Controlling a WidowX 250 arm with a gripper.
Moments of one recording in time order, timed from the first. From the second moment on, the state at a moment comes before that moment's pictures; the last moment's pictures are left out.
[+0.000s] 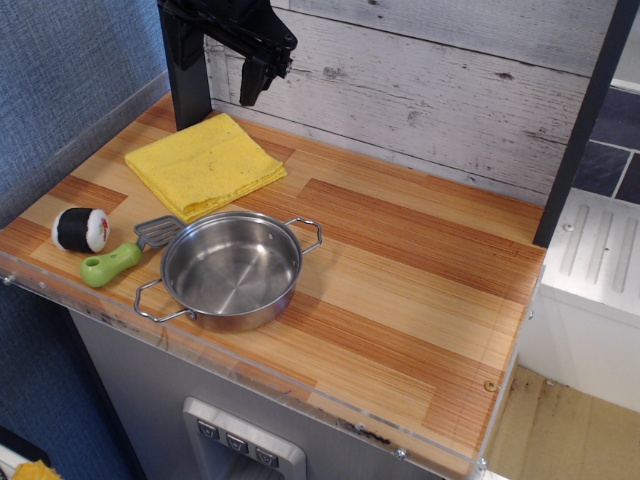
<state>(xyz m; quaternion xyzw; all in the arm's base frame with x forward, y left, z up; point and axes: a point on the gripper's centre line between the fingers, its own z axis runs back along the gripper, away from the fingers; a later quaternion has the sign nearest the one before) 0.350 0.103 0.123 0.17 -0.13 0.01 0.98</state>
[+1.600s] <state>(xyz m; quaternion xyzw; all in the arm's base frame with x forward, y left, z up) 0.278 0.015 0.088 0.17 -0.08 -0.08 0.98</state>
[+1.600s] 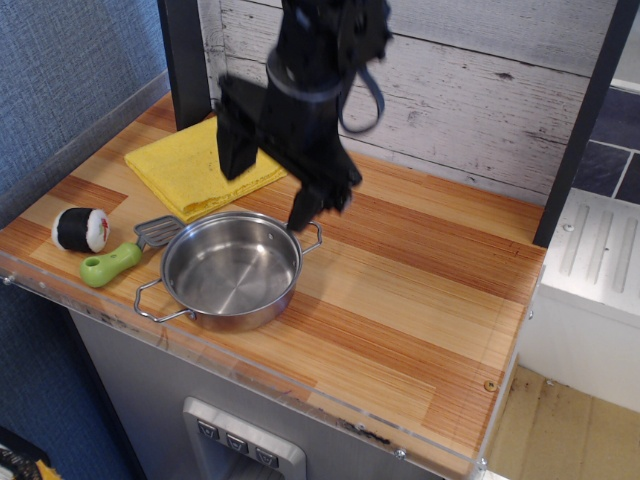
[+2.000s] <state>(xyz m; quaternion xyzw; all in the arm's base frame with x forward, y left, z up) 0.275 0.007 0.058 0.18 -0.08 -0.09 0.98</state>
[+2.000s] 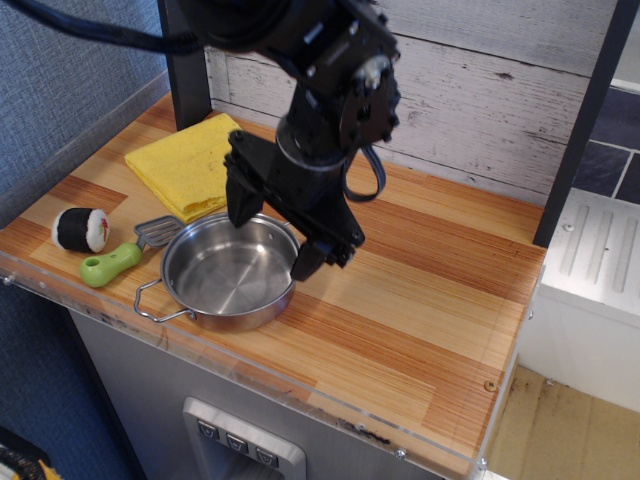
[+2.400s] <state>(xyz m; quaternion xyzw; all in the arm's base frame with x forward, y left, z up) 0.272 -0.001 0.047 0.17 -0.08 -0.10 0.98</state>
